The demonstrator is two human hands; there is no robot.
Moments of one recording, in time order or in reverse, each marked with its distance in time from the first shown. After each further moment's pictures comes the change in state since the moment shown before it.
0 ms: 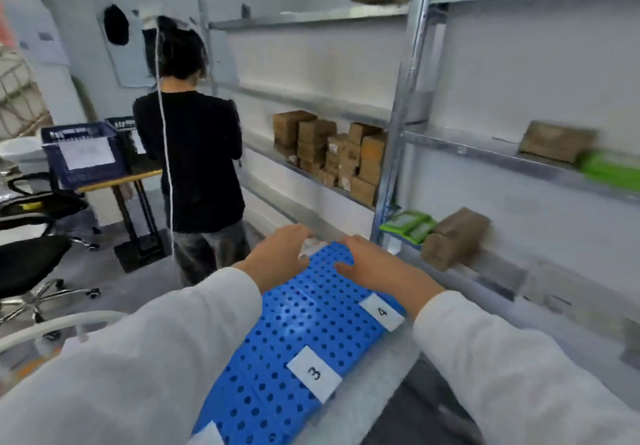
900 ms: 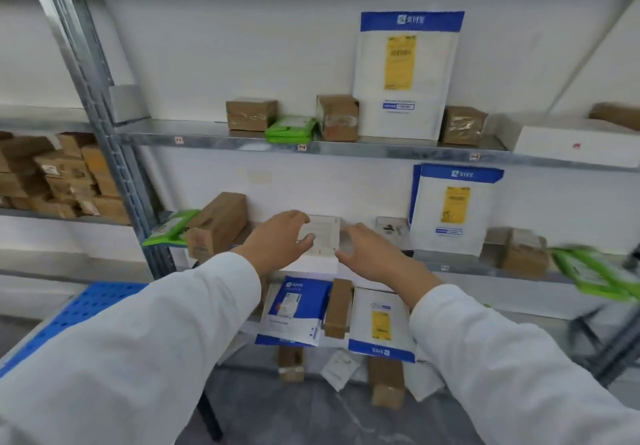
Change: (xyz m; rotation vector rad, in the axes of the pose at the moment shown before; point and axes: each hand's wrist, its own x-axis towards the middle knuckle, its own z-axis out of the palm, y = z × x) left_hand 0.067 0.434 0.138 -0.089 -0.064 0.692; right_hand -0.328 0.303 -0.080 0.051 0.319 0.714
